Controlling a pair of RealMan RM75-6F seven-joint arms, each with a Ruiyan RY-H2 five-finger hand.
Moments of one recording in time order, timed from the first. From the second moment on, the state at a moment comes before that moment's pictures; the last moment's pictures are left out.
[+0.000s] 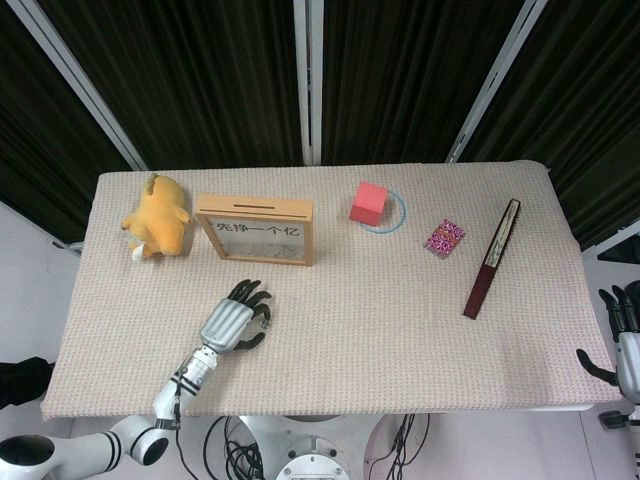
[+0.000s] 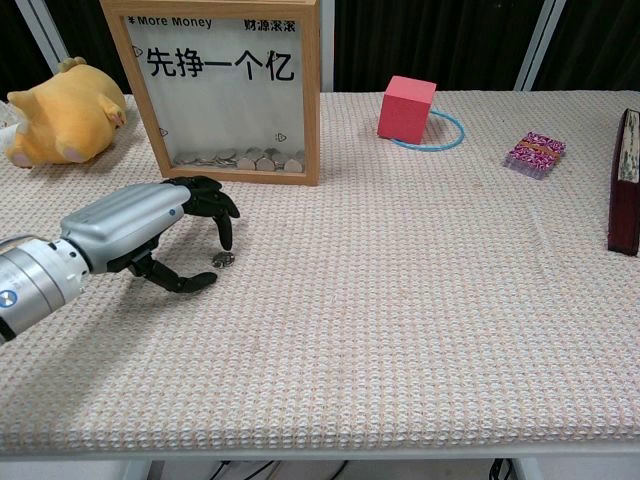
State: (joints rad) left arm -0.57 -1.82 -0.04 -1.14 1.50 1.13 0.01; right arm 0.02 -1.13 0.09 -1.45 -1.40 1.45 0.10
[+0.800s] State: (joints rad) left arm -0.57 -1.84 -0.03 -1.09 1.50 1.11 -0.01; right arm 0.02 -1.15 0.09 -1.43 -1.39 1.44 0.11
